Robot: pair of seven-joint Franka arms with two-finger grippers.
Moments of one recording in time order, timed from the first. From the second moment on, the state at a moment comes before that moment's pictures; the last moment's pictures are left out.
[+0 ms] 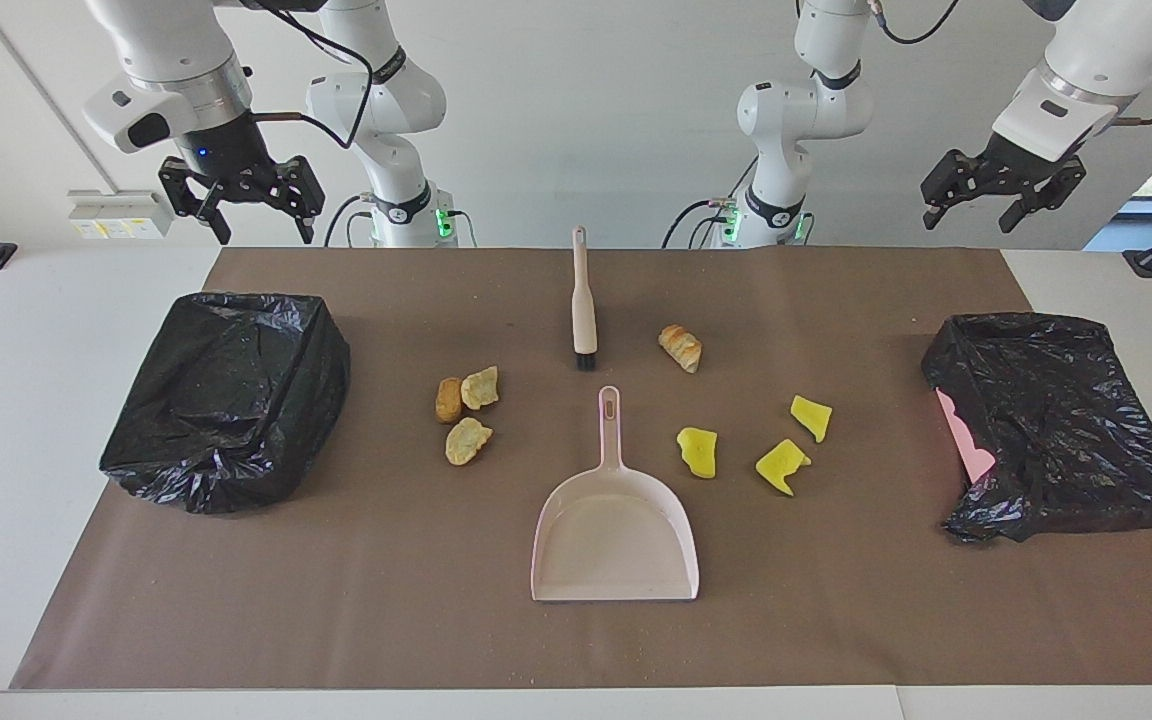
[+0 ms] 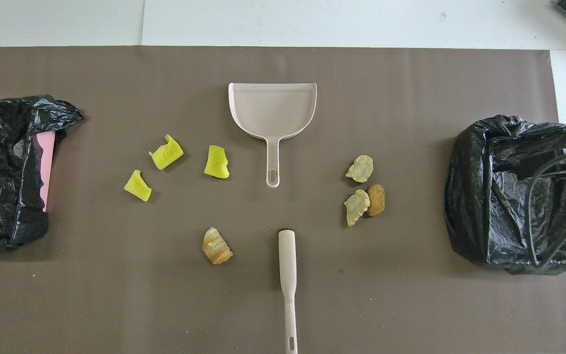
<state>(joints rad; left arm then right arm) -0.03 -0.07 0.01 -1.53 0.01 1.37 0.11 0.04 -0.05 -0.02 -1.53 -0.03 1.48 0.00</state>
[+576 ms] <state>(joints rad) -0.03 -0.07 0.01 -1.53 0.01 1.39 0.11 0.03 -0.08 -0.02 -1.57 -0.03 1.48 0.00</state>
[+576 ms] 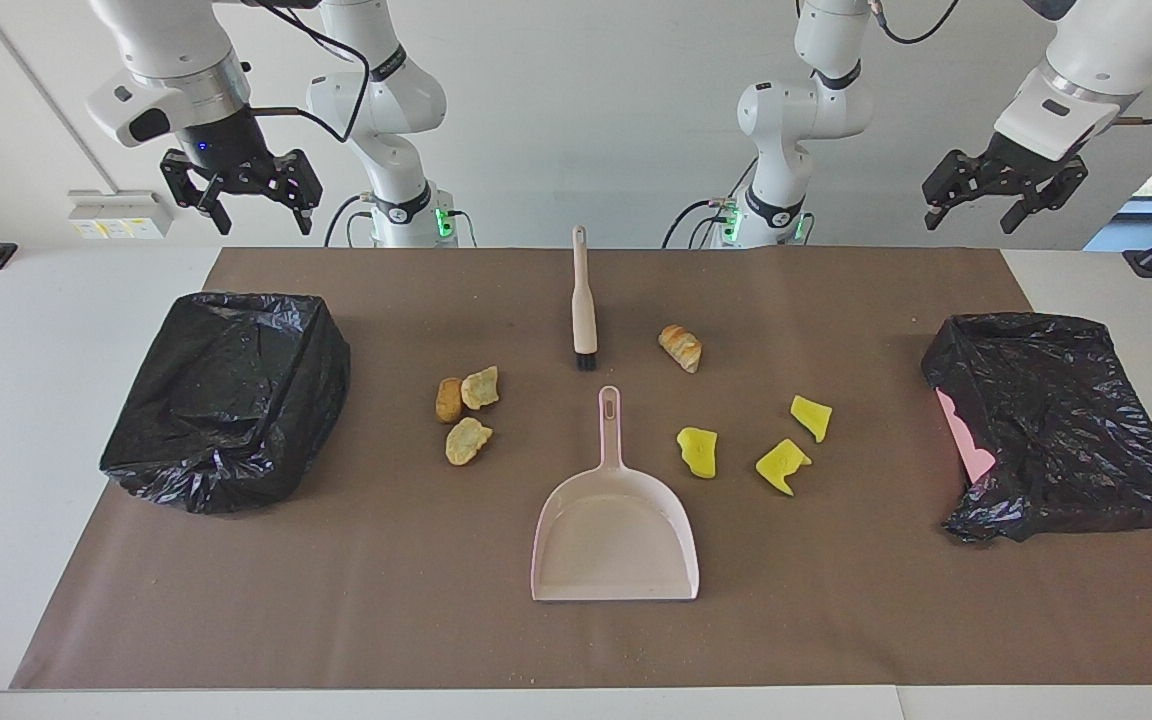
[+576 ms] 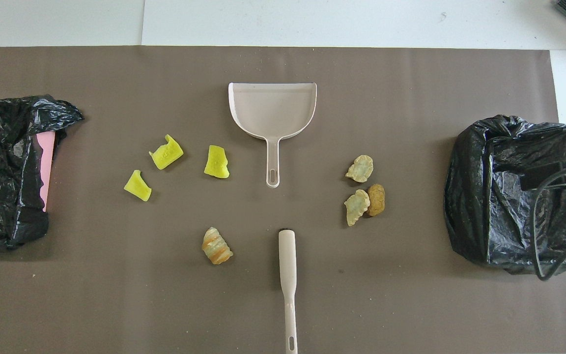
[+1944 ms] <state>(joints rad) -0.03 -0.07 0.00 -1.53 0.01 1.41 0.11 0.03 -0.08 -0.02 -1.58 -0.03 1.48 0.00</state>
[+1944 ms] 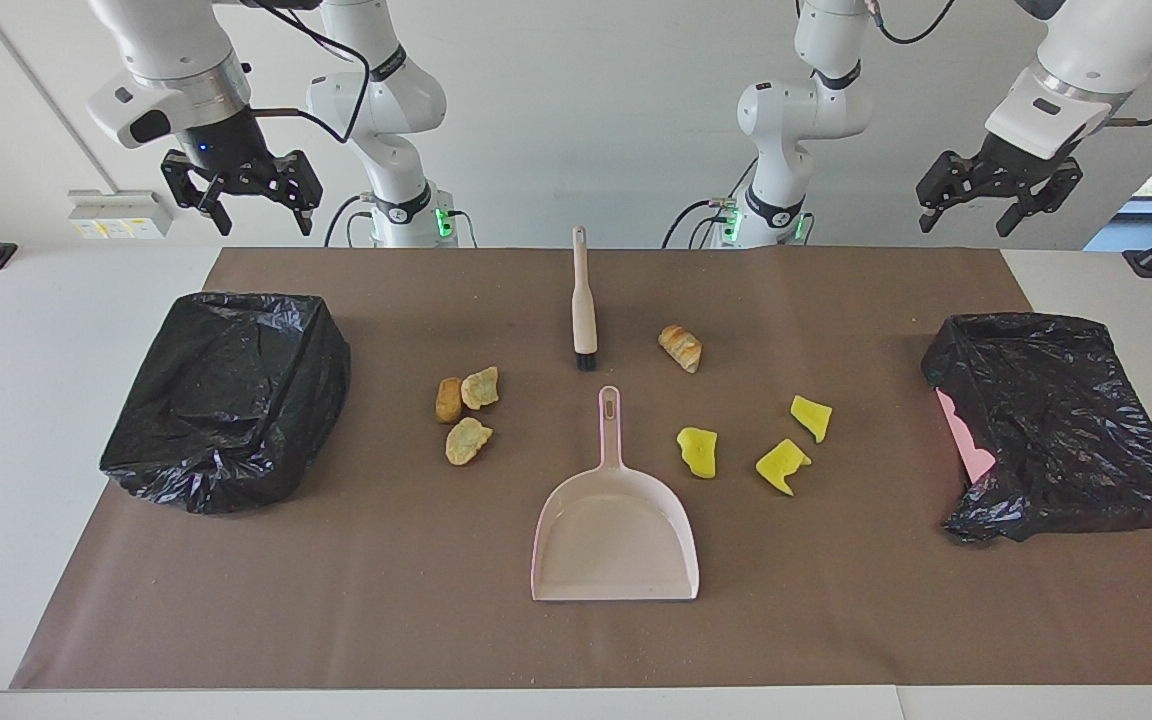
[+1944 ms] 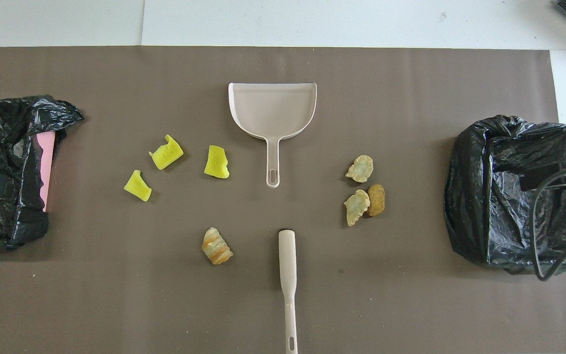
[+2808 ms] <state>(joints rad) -0.03 -0.07 0.01 -1.53 0.01 1.42 0.11 0.03 -0.08 -0.02 -1.58 -0.03 1.48 -0.05</state>
